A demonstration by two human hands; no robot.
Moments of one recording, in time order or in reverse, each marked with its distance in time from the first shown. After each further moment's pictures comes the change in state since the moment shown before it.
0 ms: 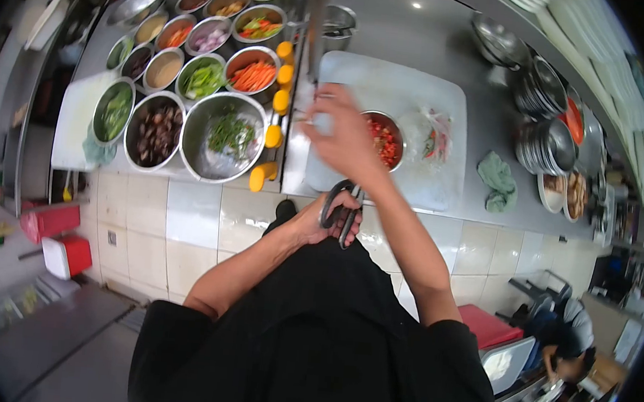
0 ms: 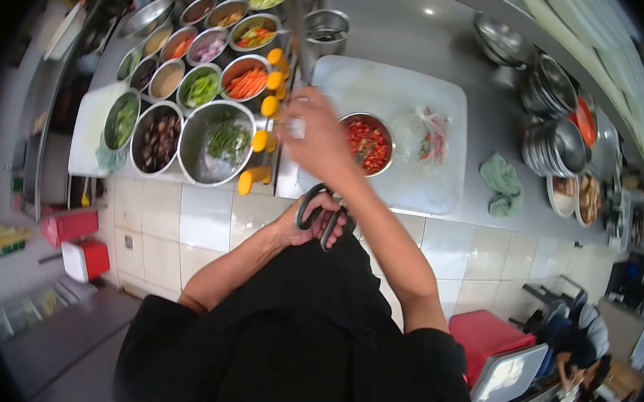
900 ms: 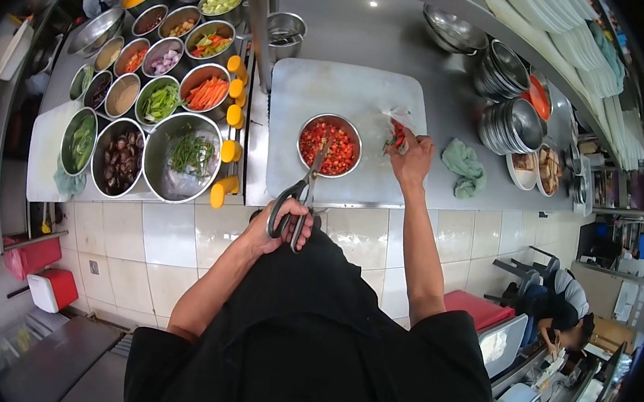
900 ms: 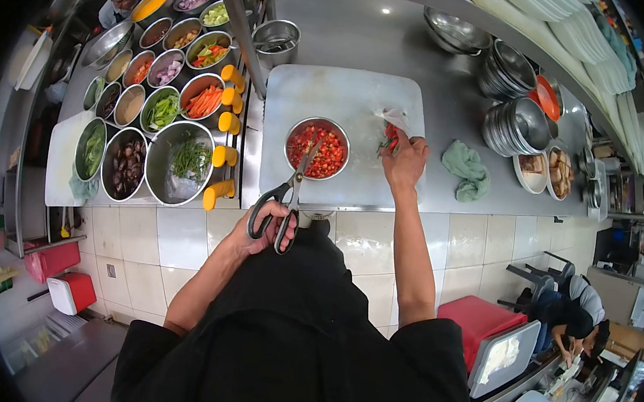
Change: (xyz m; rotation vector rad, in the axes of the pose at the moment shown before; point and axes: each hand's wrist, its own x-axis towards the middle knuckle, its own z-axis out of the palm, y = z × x) left_hand -0.013 0.004 -0.009 0.027 0.081 0.045; right_hand -0.107 0.178 -0.124 -0.858 0.430 0.424
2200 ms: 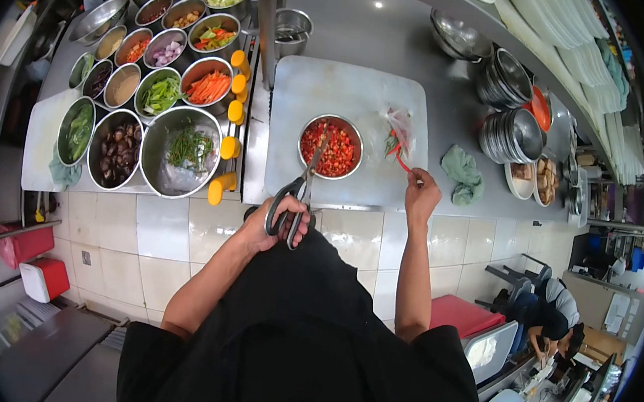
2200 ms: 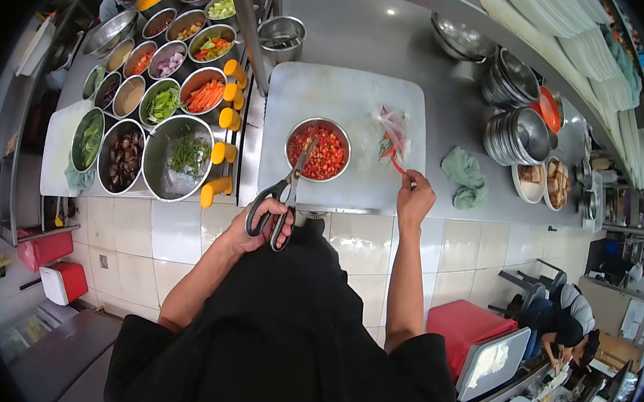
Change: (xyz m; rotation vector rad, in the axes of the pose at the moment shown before) left_hand 0.005 0.000 -0.005 -0.013 0.022 -0.011; right_hand -0.045 0.022 -0.031 0.279 0.005 0.281
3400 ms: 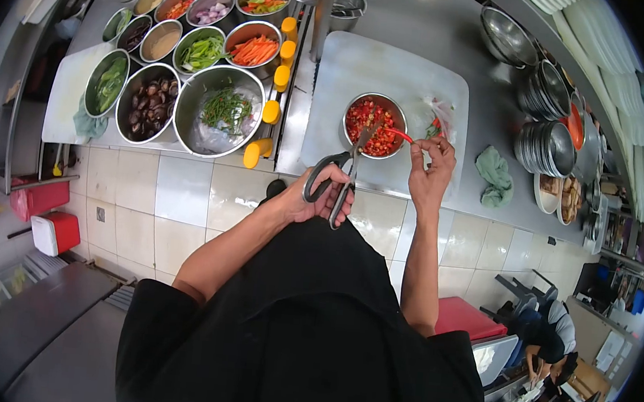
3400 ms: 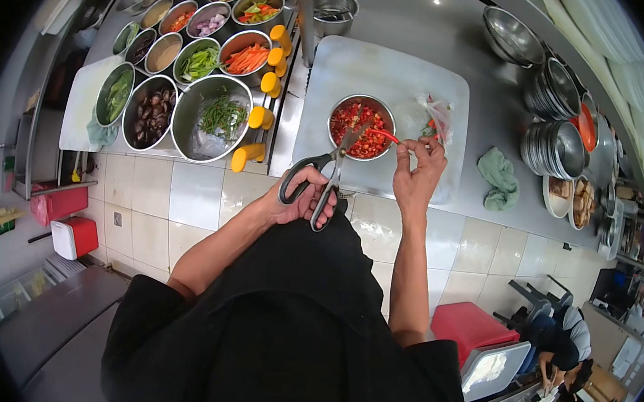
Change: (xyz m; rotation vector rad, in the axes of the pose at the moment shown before) left_hand 0.002 0.003 0.005 0.031 -0.123 -0.084; right_hand -0.031 -0.093 0.013 0.193 -0.128 -0.284
